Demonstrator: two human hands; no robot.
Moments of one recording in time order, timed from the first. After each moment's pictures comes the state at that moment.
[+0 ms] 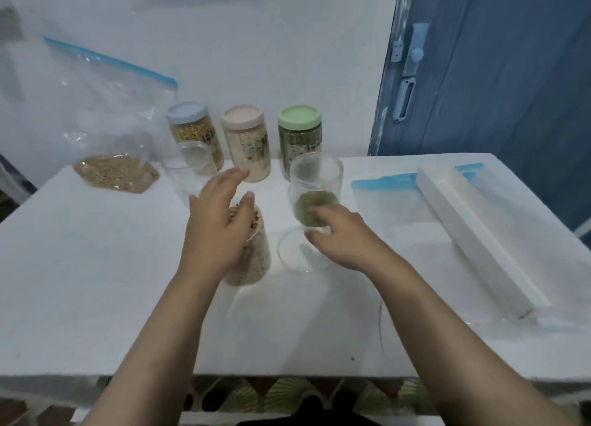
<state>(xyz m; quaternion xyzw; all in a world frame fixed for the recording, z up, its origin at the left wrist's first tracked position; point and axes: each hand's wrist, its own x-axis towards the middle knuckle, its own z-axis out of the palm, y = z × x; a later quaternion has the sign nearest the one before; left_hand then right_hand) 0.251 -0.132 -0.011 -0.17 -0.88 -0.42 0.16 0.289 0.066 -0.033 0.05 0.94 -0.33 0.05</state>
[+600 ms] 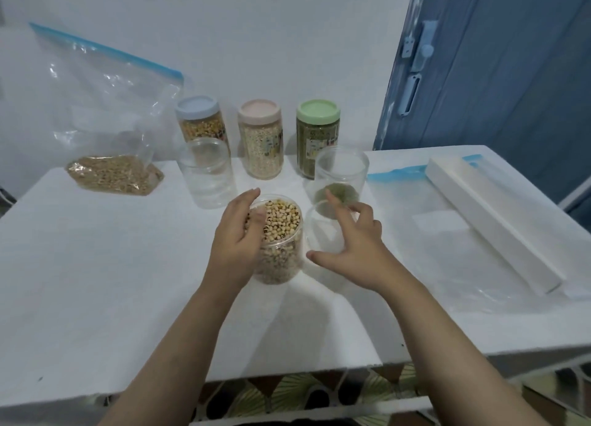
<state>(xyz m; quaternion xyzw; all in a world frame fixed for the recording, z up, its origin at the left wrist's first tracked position) 0.224 -0.187 -0.058 -0.17 -0.82 -0.55 0.05 0.302 0.002 -0.050 0.10 0.93 -0.35 -0.02</state>
